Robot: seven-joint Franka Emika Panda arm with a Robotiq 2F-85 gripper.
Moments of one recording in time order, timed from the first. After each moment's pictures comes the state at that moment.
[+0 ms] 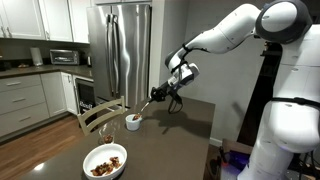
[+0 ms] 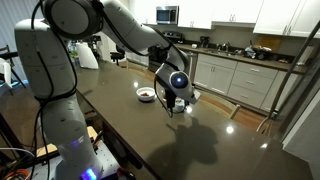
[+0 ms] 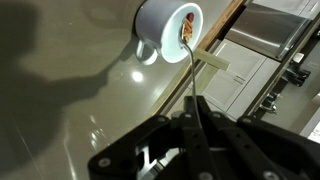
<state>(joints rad) -0.08 0.07 -0.18 -2.31 1.52 2.63 -0.83</state>
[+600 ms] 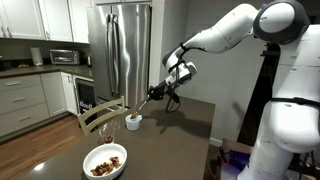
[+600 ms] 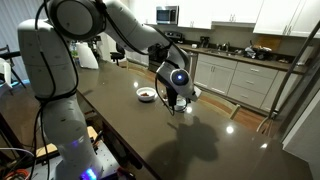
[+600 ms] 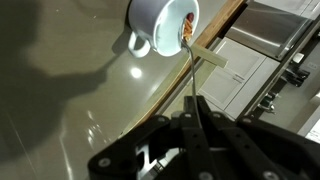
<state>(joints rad) -0.07 0.09 -0.17 -2.27 1.52 2.66 -0.83</state>
